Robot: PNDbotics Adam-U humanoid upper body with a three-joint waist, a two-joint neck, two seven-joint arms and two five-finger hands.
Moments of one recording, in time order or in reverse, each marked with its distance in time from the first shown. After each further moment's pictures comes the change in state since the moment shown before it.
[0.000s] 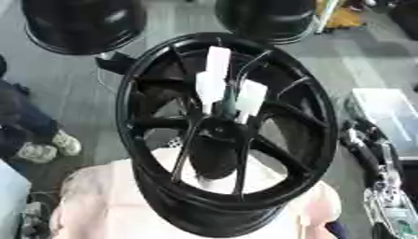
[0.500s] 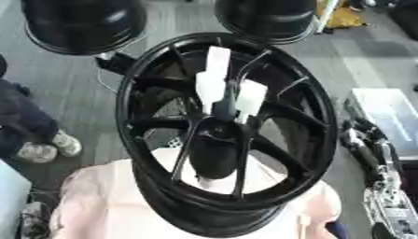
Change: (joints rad) left arm 0.000 0.000 0.000 -0.002 0.000 0.000 0.000; right arm 0.000 0.000 0.000 0.000 0.000 0.000 0.000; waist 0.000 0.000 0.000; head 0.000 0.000
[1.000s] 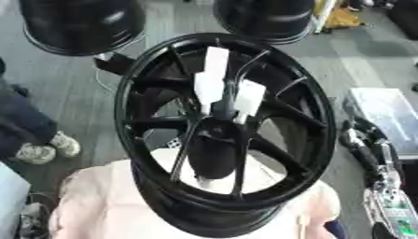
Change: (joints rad) left arm -0.075 0.229 -0.070 0.016 -0.002 -0.105 -0.060; right arm 0.000 0.000 0.000 0.000 0.002 0.000 0.000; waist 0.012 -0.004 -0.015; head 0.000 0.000
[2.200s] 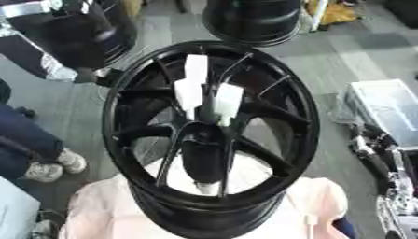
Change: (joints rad) left arm -0.742 0.348 -0.624 0.489 -0.185 -0.554 -0.383; right arm 0.024 -0.039 0.013 0.014 0.021 0.007 0.013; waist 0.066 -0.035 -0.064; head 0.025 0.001
